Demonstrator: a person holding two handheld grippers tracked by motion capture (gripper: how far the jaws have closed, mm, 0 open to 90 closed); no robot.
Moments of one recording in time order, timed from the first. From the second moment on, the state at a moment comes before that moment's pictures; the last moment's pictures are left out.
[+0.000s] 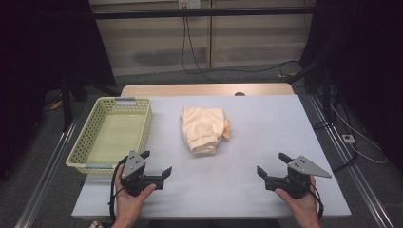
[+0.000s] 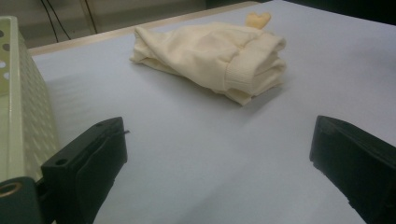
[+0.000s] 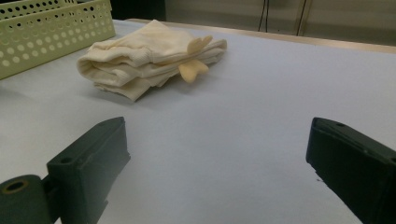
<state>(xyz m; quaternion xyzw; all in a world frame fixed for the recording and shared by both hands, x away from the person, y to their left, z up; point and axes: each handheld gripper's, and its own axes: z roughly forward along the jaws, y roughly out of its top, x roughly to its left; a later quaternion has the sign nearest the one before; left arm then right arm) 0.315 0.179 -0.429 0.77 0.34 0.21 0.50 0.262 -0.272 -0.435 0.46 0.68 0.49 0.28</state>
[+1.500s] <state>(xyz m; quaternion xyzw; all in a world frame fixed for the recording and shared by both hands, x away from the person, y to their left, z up) 0.345 0.143 -0.418 0.79 0.34 0.14 0.48 0.261 -0.272 -0.437 0.46 0.69 0.49 0.27</state>
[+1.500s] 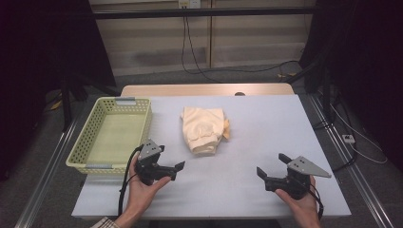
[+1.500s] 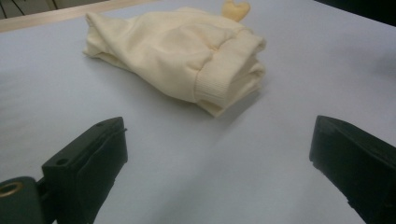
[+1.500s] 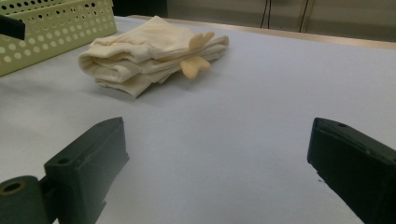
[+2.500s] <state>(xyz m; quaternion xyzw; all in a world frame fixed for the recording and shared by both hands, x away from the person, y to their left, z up) 0.374 0.100 -0.410 0.81 0.33 0.11 0.47 0.260 -0.271 -0.437 0.46 0.69 0.49 0.27</state>
